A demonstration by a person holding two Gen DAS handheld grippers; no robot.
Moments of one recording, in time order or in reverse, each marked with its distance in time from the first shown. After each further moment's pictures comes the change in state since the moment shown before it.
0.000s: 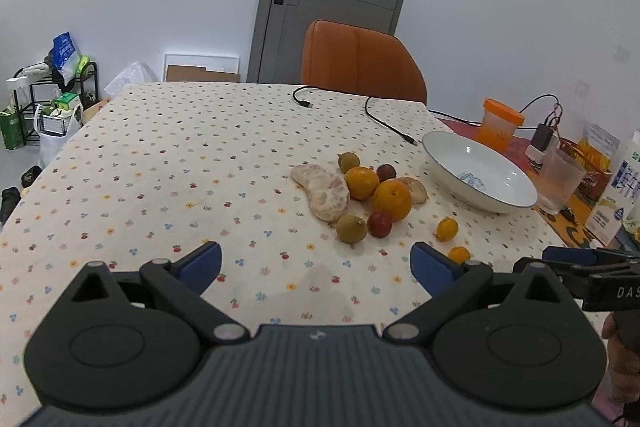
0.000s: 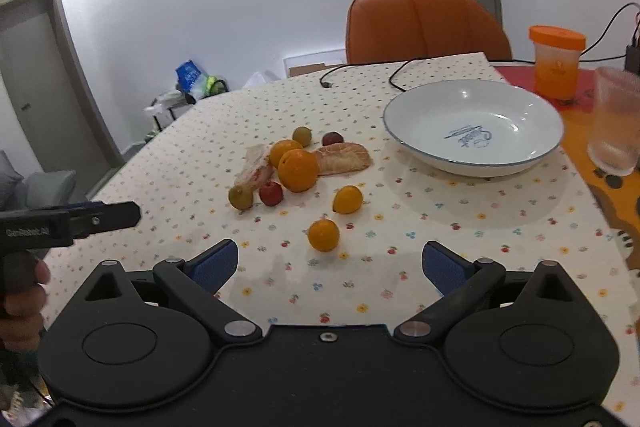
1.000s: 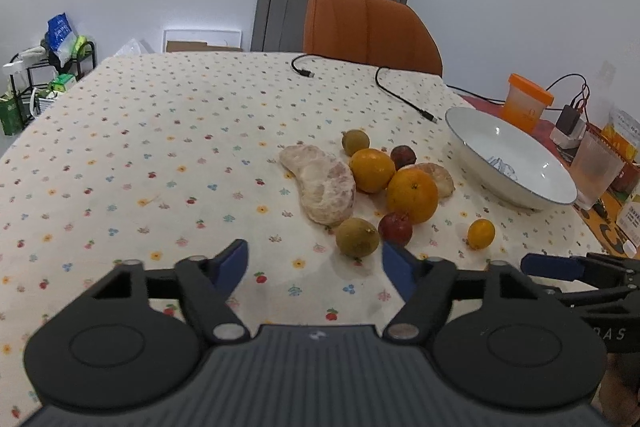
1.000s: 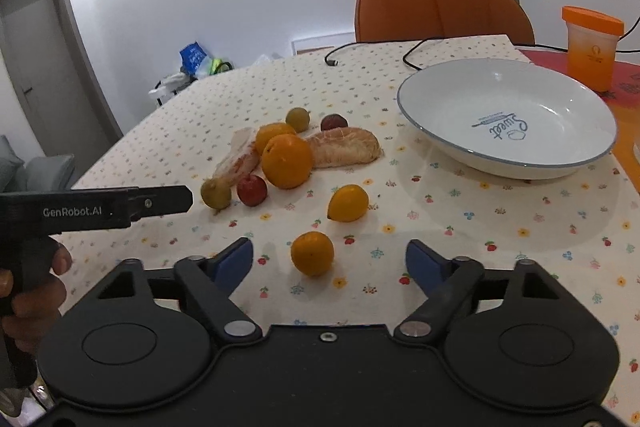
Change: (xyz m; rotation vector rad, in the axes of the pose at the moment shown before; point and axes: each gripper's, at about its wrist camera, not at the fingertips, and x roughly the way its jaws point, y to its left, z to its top) left arm 0.075 -0.011 0.005 -0.007 0.086 0.015; right arm 0.065 -0.007 0.004 -0.035 0.059 0.011
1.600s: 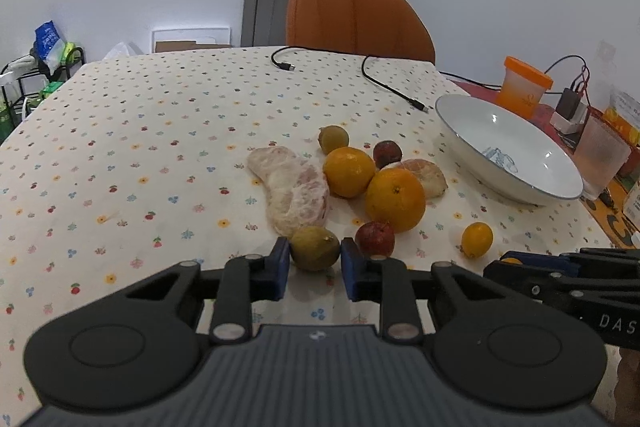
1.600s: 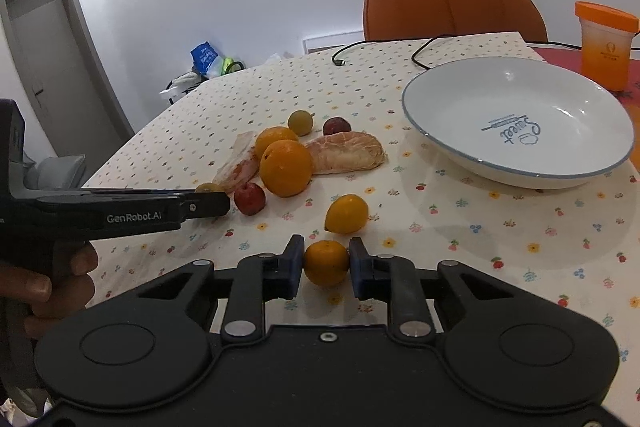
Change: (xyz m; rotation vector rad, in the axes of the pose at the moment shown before) left arm 0.022 -0.023 0.007 0.040 0.012 0.012; right arm 0.008 -0.012 0.007 0.004 -0.002 0.056
